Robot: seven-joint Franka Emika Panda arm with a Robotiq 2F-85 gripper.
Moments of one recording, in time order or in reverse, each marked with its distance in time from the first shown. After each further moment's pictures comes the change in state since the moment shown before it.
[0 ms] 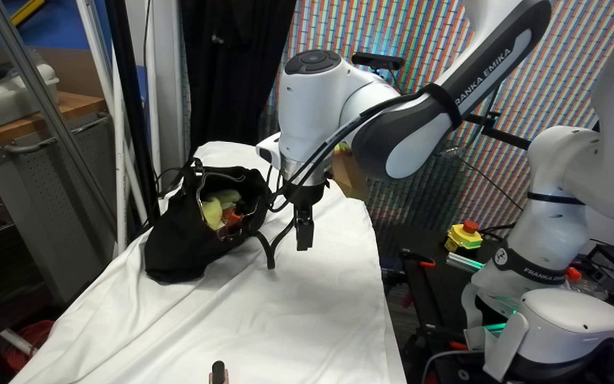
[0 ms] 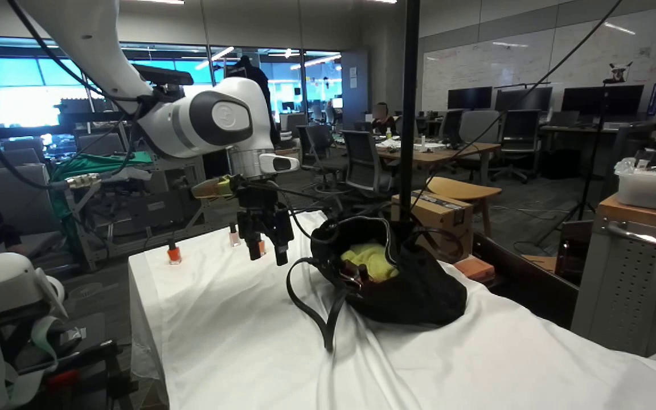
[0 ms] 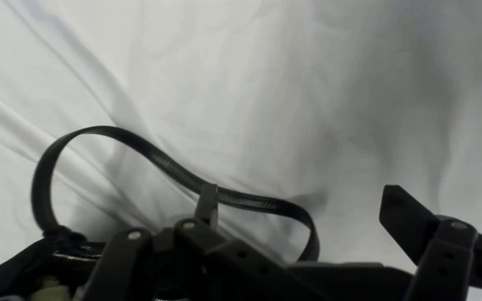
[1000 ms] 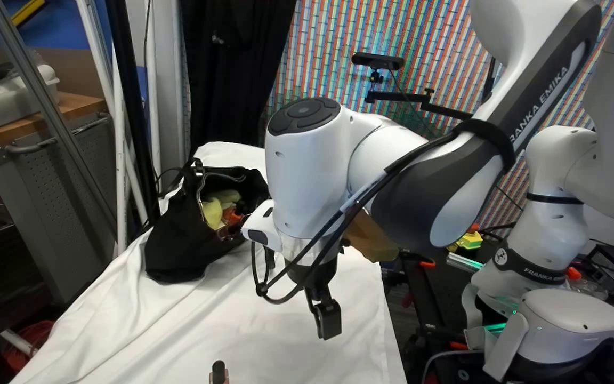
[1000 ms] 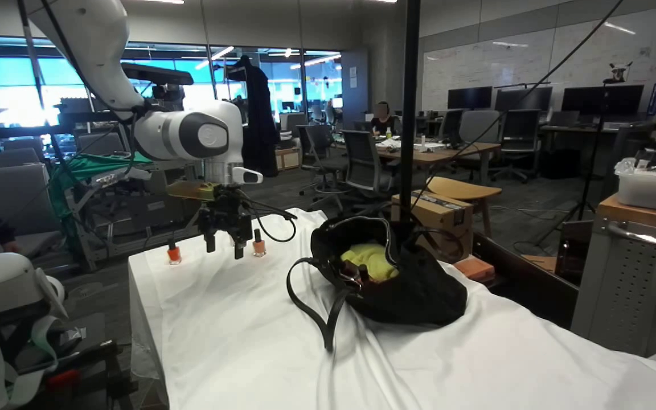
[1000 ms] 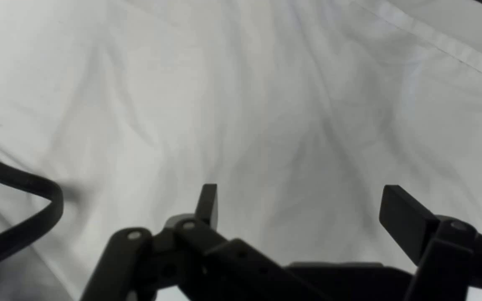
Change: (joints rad) arm 0.085 0.121 0.178 0.082 0.191 -0.060 -0.135
